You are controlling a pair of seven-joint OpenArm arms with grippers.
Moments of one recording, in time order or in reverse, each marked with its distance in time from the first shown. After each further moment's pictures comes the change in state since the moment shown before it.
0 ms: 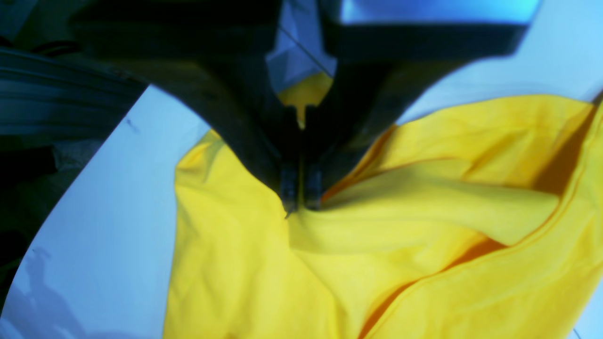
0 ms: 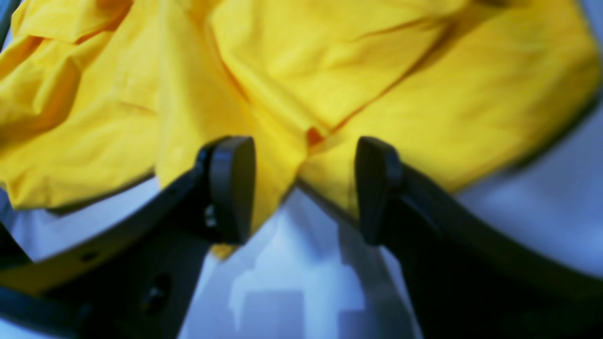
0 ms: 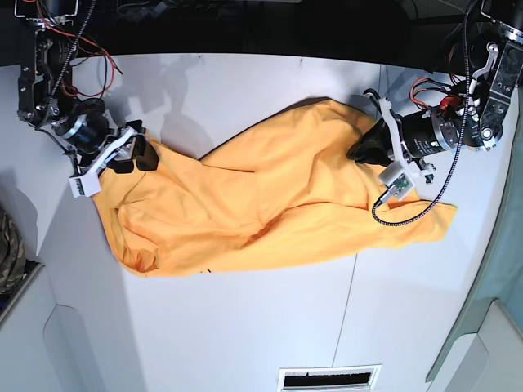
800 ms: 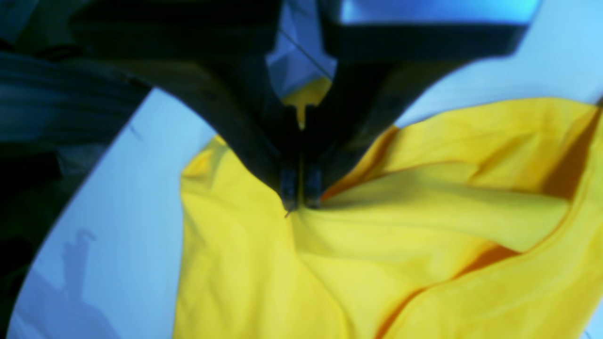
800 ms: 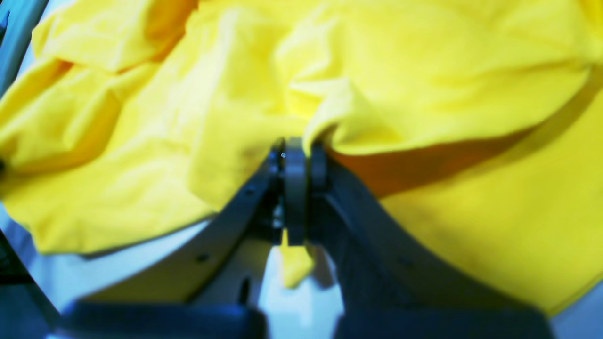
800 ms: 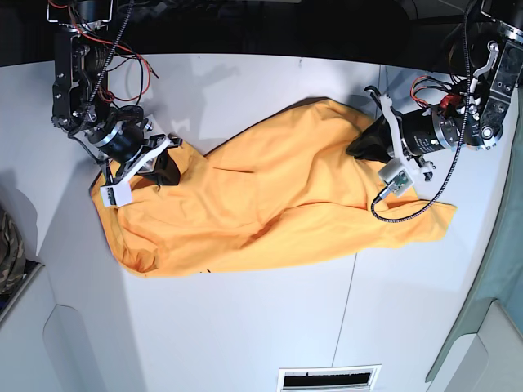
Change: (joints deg) left arm 0.3 -0.2 0.0 0.1 0.0 -2.3 0.9; right arm 1.7 -7.4 -0.2 1.0 -5.8 -0.2 5.0
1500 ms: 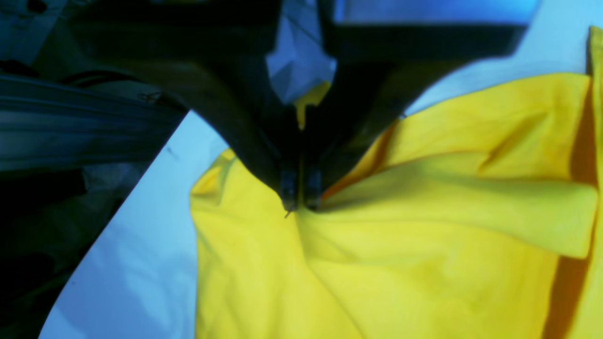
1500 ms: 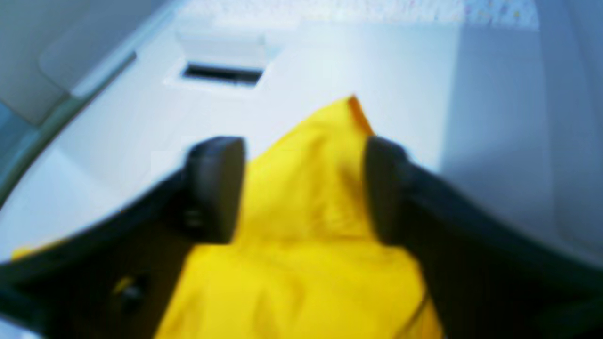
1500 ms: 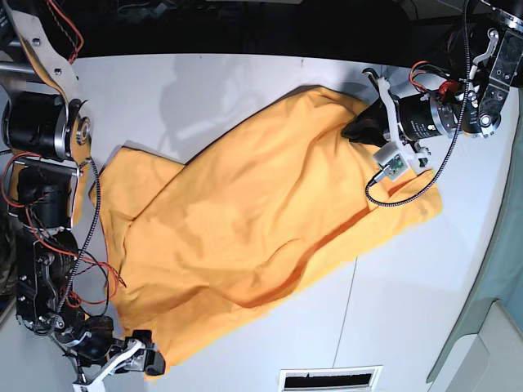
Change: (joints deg) left arm 3.3 0.0 0.0 1.9 -0.6 -0.5 0.6; right arm 44.4 2.1 0.1 -25.6 -7.8 -0.4 -5.1
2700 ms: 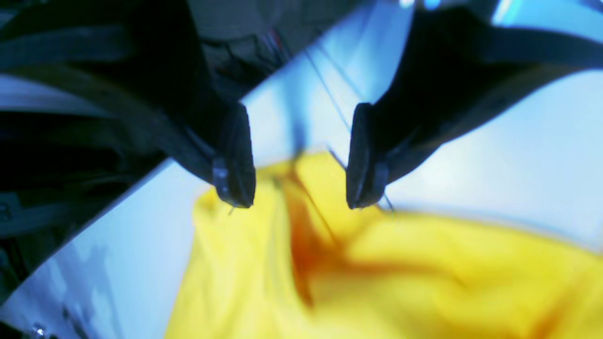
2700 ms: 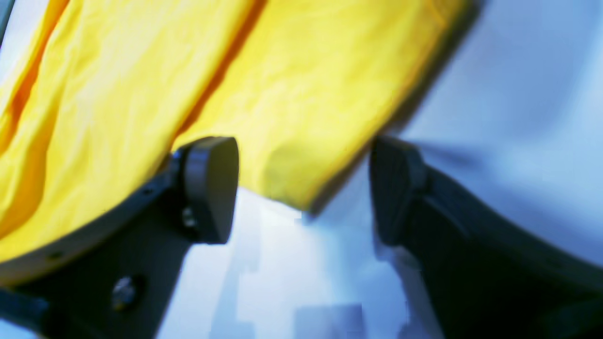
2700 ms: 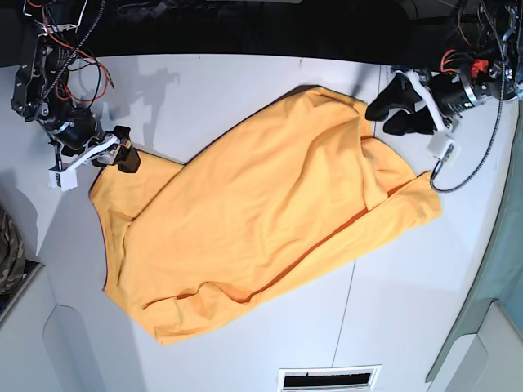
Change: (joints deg) left arm 11.0 7.1 -19.2 -0.2 -15.8 0.0 9.3; right arm -44.7 1.0 11.4 19.9 11.4 0.1 -2.5
